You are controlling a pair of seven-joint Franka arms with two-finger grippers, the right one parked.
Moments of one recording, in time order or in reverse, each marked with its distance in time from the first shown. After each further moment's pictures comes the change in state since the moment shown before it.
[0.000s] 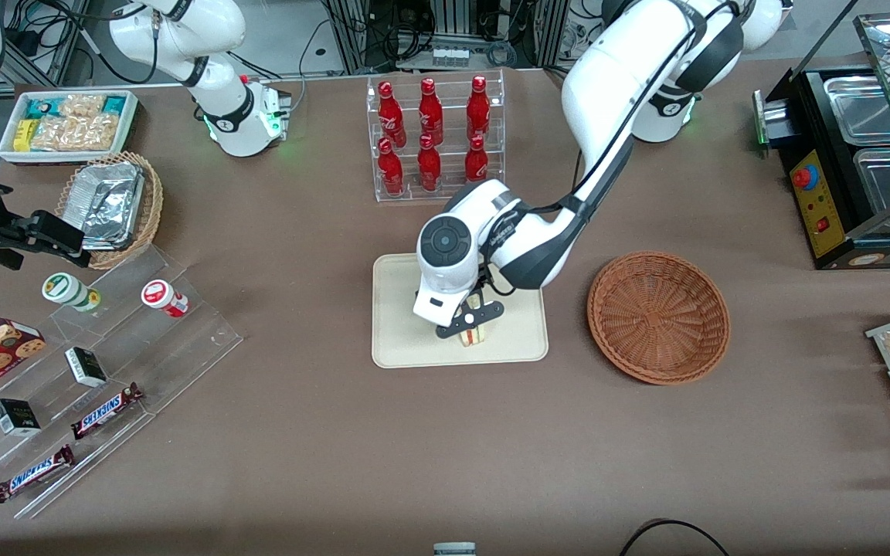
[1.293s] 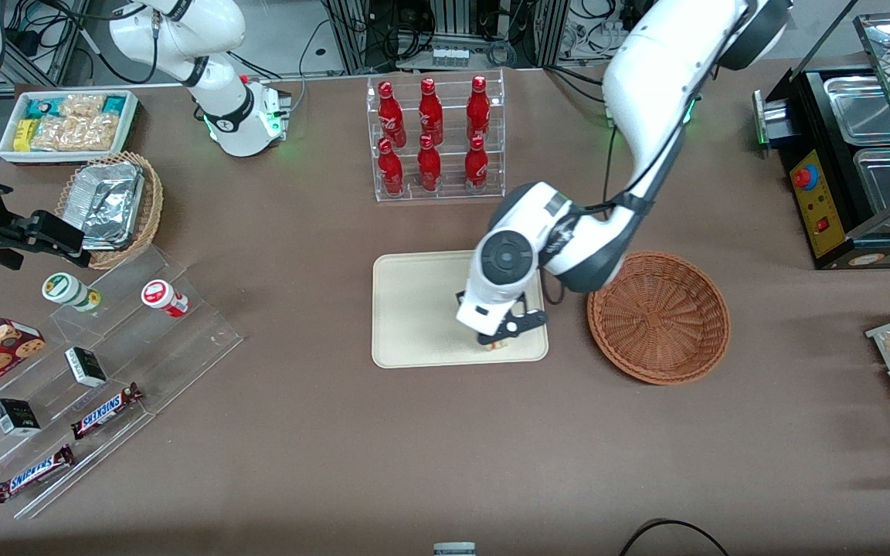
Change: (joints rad) arm 0.077 -0.061 -0.005 -0.135 -0.070 0.013 0.120
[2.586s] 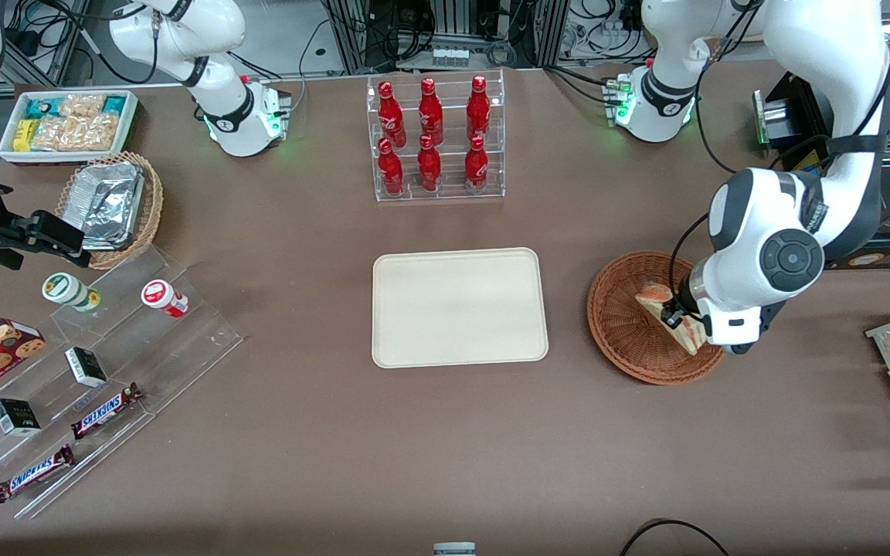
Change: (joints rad) arm 0.397 -0.438 0.144 -0.467 -0.022 0.012 0.038
